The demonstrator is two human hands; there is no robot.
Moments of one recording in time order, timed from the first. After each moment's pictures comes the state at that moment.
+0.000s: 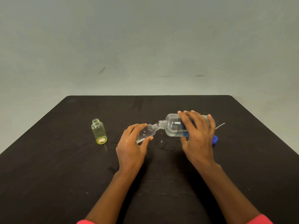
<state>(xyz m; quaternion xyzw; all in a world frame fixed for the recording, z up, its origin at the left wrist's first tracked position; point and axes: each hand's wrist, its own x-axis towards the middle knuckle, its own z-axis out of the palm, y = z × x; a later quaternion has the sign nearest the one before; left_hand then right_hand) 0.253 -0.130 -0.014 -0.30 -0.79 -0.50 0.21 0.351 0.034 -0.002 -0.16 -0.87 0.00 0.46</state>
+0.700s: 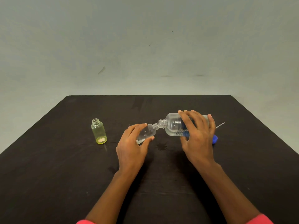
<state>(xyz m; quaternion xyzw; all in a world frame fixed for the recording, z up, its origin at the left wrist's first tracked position) 0.254 -0.129 -0.012 -0.30 -0.78 -0.51 0.20 0.351 0.034 -0.002 -0.16 -0.87 0.01 0.46</state>
